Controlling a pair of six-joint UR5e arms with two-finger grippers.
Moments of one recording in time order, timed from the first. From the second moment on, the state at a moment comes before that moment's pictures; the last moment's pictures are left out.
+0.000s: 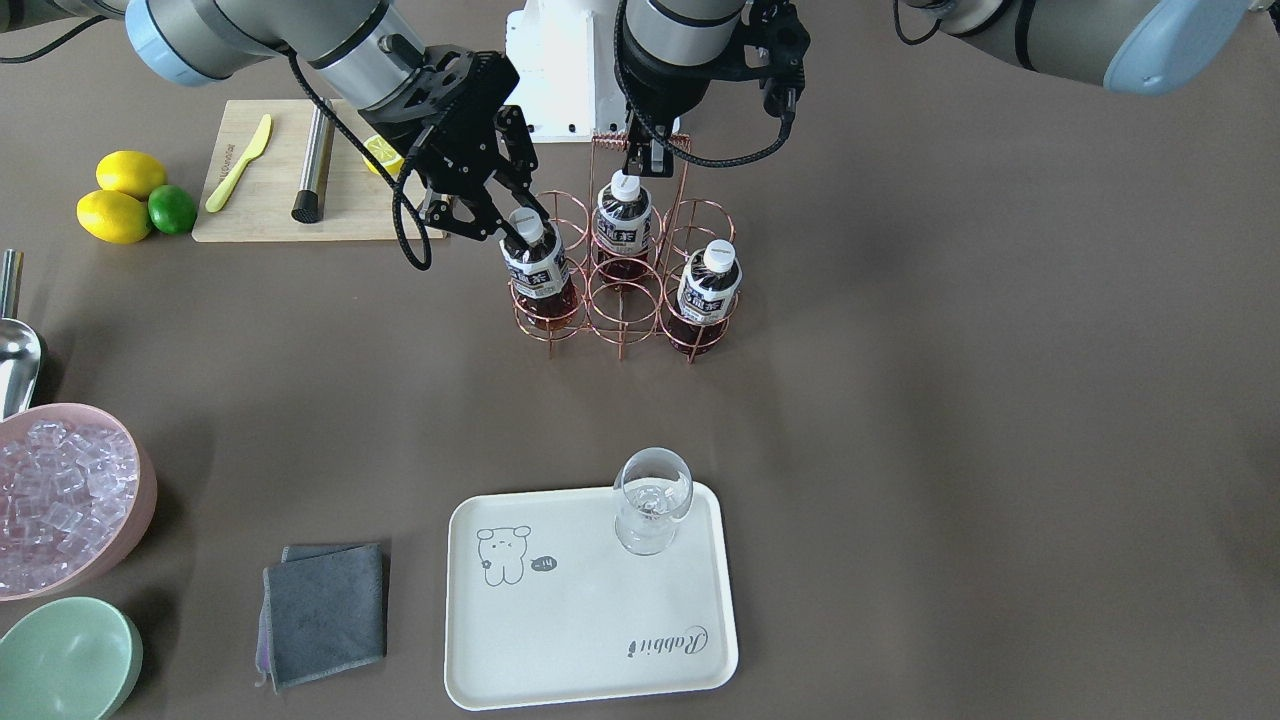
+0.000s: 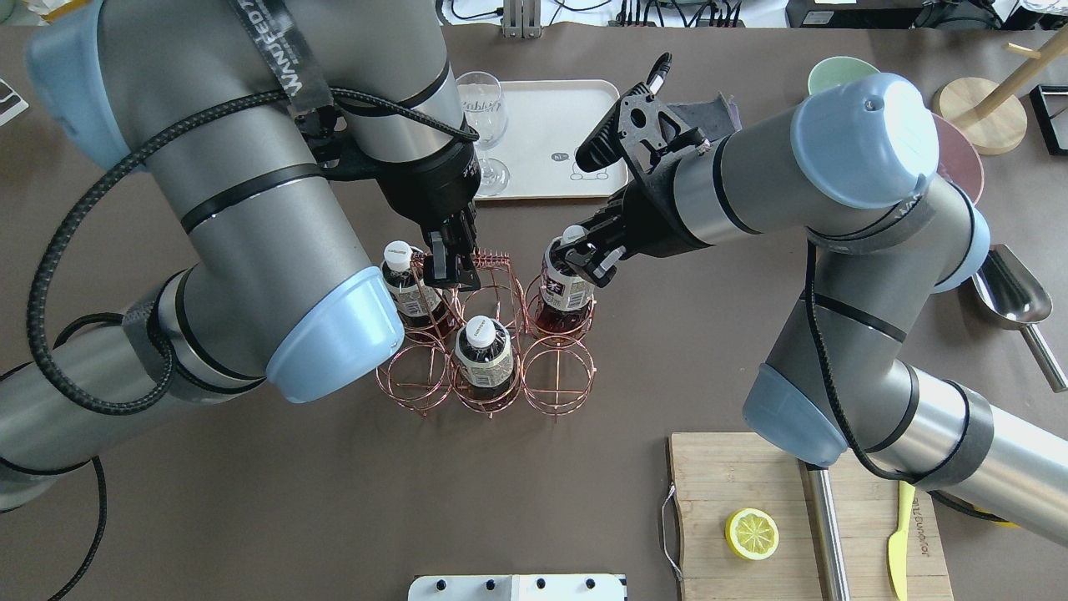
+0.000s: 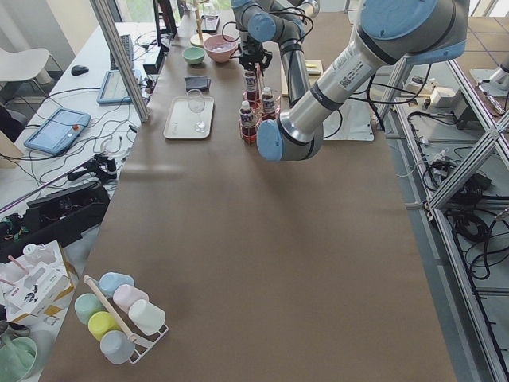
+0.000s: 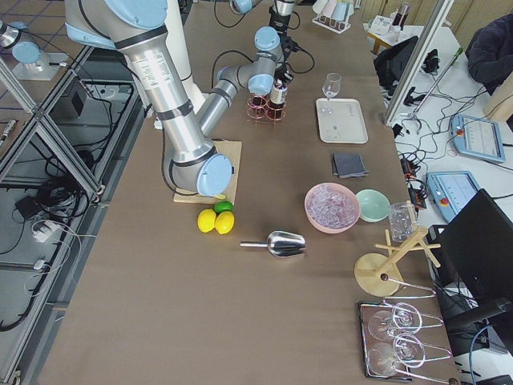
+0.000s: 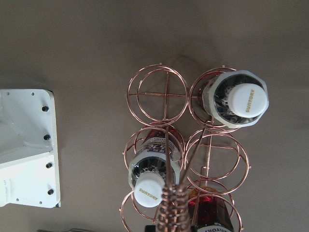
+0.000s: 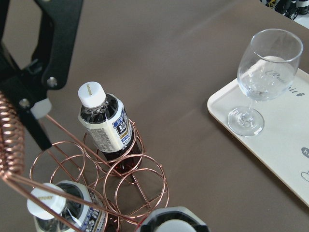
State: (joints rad) left arm -0.71 -2.52 -1.85 -1.06 -2.28 -2.65; right arm 0.66 -1.05 1.93 -1.16 2.00 0.39
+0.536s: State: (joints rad) left arm -0.71 -2.51 -1.86 -1.05 -2.28 -2.65; right arm 0.68 -1.04 1.95 -1.16 2.02 0.40
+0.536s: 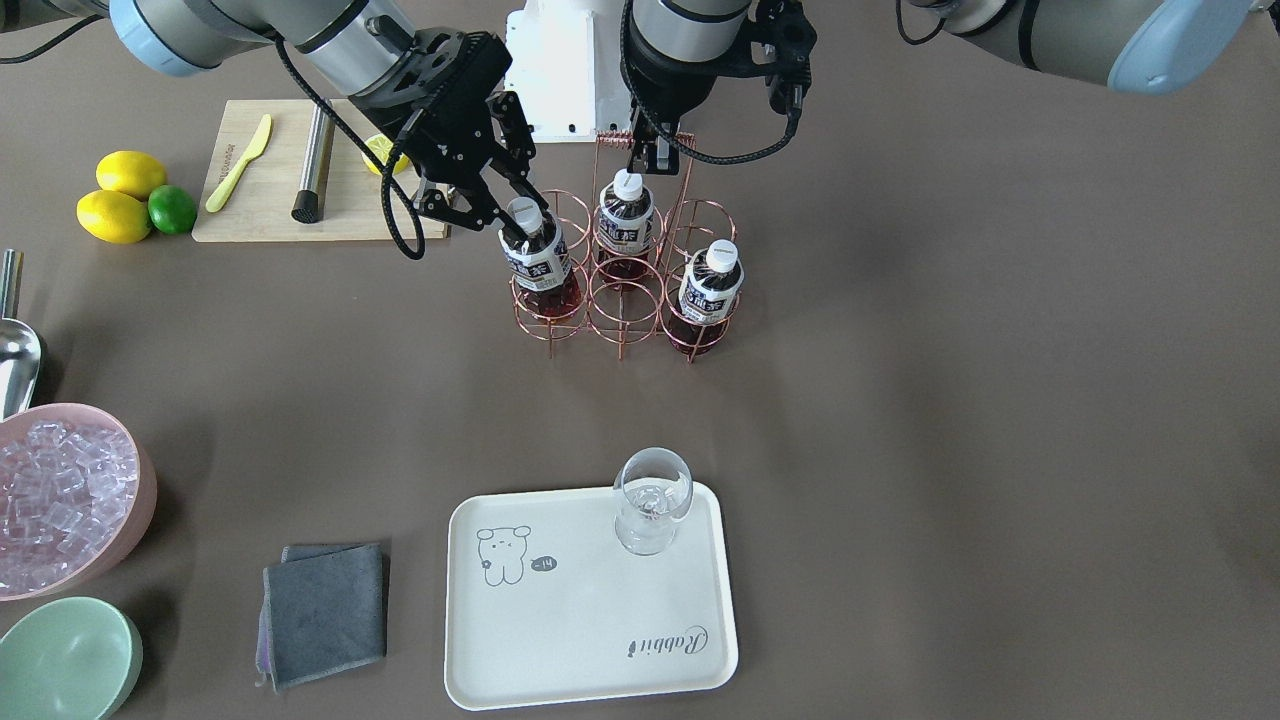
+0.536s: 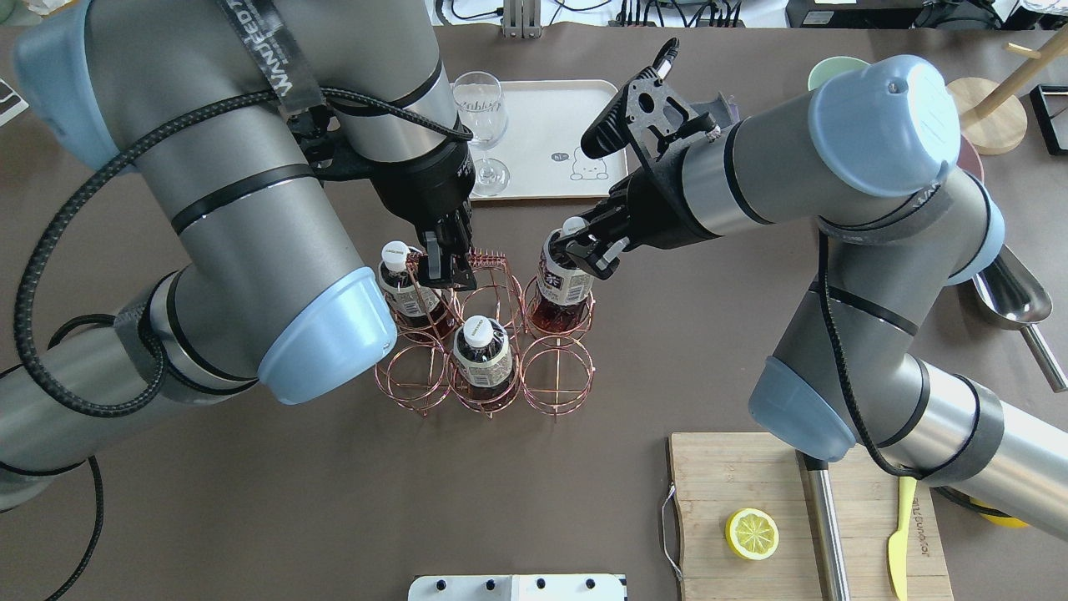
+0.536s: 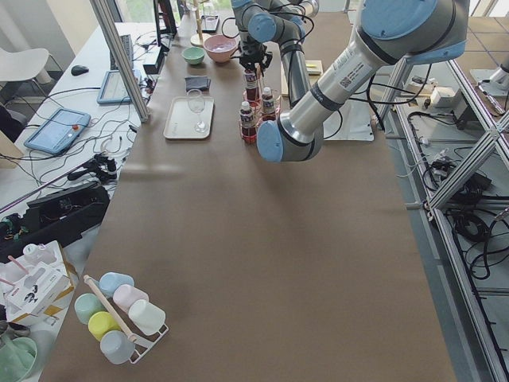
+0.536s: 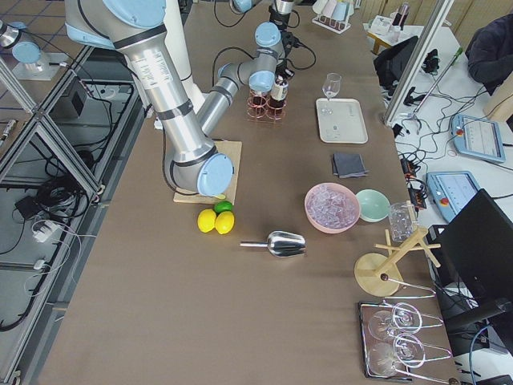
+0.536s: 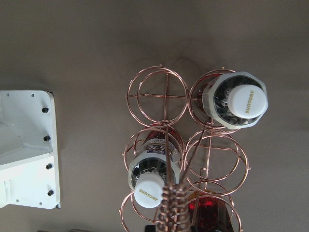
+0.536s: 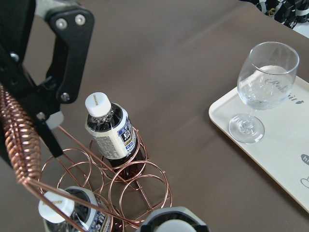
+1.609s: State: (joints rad) left arm -0.71 -2.51 -1.86 -1.05 -2.28 -2.65; right arm 0.83 -0.96 1.99 -1.28 2.18 0.40
